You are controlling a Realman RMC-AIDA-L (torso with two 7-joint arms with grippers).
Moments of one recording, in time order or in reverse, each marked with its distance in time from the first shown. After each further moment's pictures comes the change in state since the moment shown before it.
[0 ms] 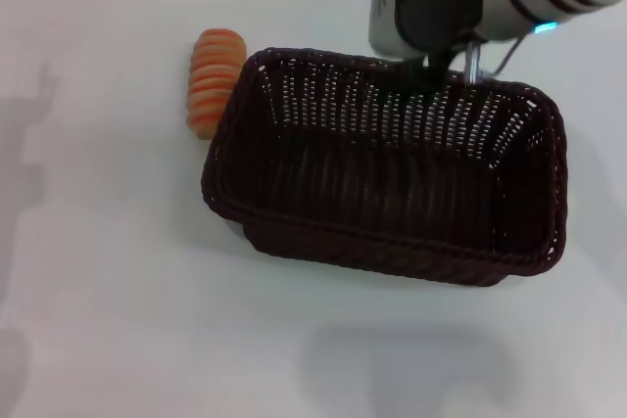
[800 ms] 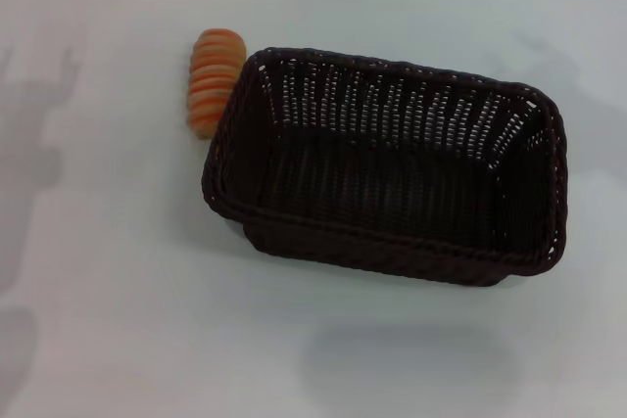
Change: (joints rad) left arm -0.035 0.002 -0.035 0.094 0.003 0.132 -0.002; right arm -0.615 0.003 0.313 0.529 0.369 -0.358 0.174
